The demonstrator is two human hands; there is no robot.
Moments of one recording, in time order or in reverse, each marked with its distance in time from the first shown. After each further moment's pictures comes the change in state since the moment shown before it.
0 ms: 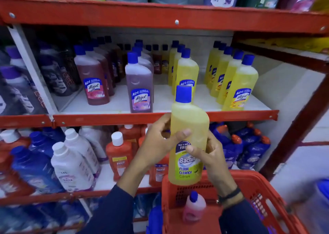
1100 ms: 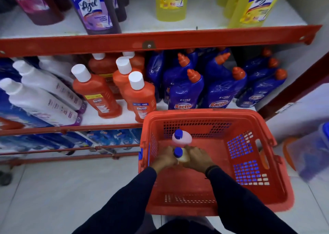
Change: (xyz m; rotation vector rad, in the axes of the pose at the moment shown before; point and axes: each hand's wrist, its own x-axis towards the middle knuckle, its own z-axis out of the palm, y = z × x) left_hand -0.124 -0.252 0.139 0.494 -0.392 -1.029; right_hand -0.120 0.226 -0.139 -1.238 -0.688 0.661
